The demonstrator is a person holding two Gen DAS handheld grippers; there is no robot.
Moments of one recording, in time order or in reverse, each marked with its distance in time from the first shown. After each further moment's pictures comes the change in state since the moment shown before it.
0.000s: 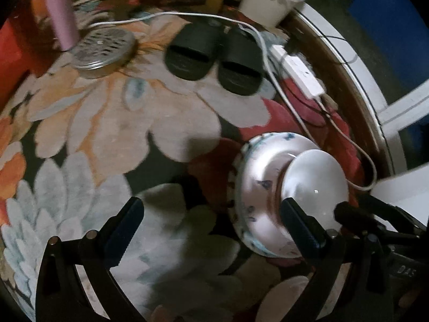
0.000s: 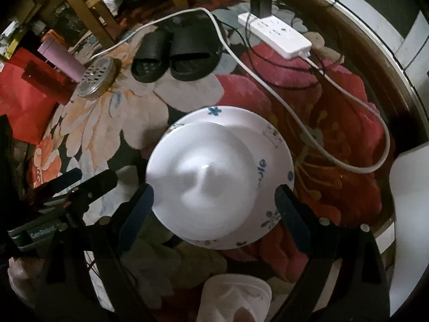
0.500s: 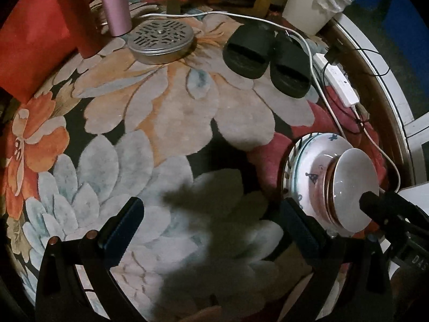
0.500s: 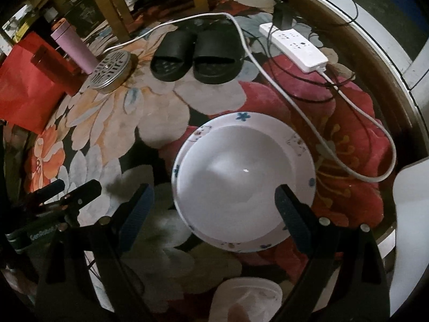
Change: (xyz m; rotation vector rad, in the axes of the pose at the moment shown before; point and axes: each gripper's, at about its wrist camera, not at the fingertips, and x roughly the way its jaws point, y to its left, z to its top) left arm -0.023 0.051 -0.019 -0.082 0.004 0.139; right arm 0.003 0.040 -0.003 -0.072 -0.022 -0.014
